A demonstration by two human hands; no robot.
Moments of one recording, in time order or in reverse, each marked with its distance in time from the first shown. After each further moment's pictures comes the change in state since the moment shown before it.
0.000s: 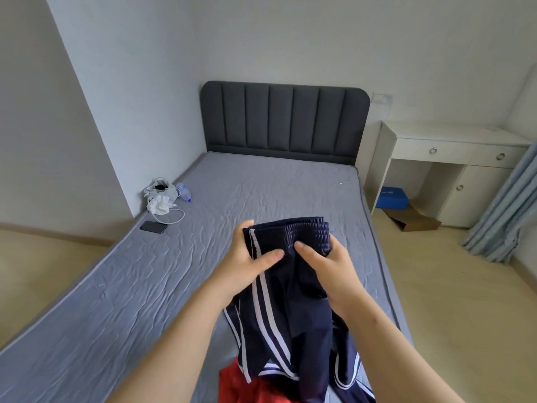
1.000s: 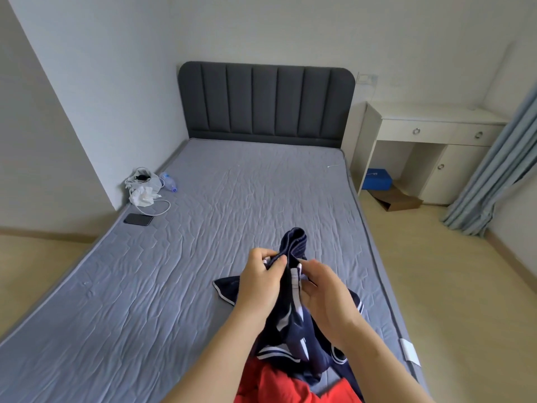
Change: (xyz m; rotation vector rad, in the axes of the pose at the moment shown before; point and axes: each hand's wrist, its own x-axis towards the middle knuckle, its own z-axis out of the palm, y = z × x) left_hand -0.024 -0.019 0.044 -0.055 0.204 -0.158; right_hand -0.036 0.036 0.015 0.367 0.027 0.311
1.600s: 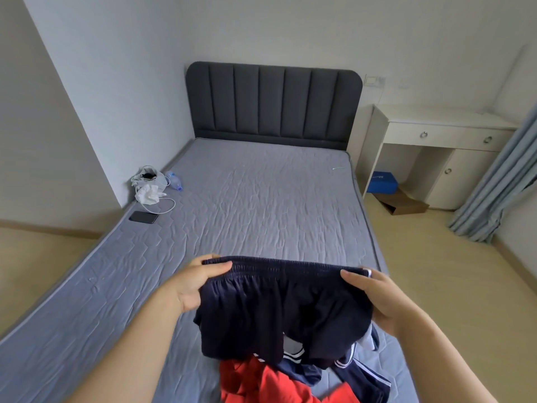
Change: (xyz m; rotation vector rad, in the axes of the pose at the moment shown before) left_hand 0.048 -0.018 -0.103 -0.315 -0.208 -0.445; right_hand 0.009 -0.039 -0.063 -0.267 0.217 0.166
